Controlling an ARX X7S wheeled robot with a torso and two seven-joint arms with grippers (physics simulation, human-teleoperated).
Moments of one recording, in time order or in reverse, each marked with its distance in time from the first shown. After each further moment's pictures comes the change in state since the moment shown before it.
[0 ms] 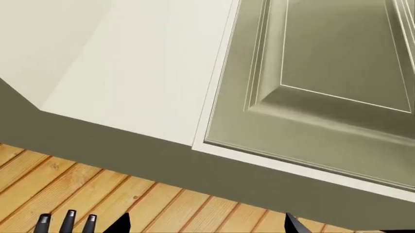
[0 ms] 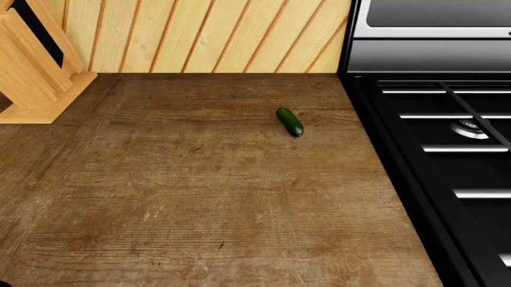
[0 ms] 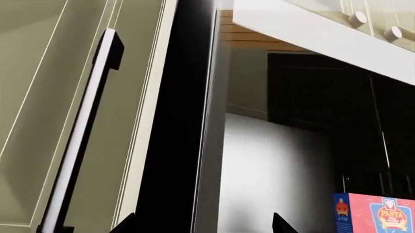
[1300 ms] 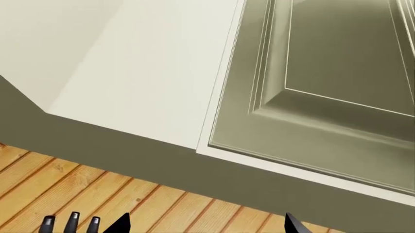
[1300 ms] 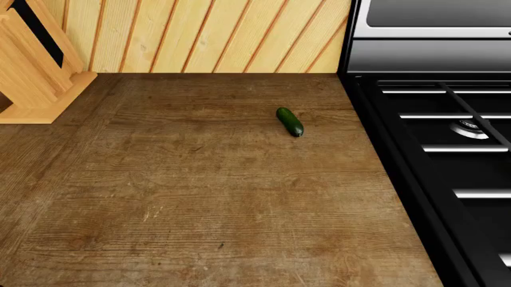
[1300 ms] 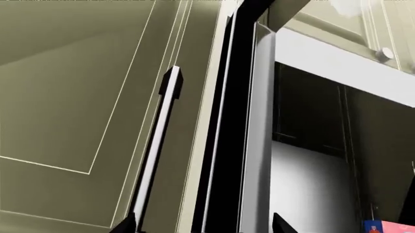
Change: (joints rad) left arm 0.009 -0.014 0.002 -0.003 0.027 0.022 0.018; right arm 0.014 0.022 -0.082 -0.170 0.389 0.009 0.310
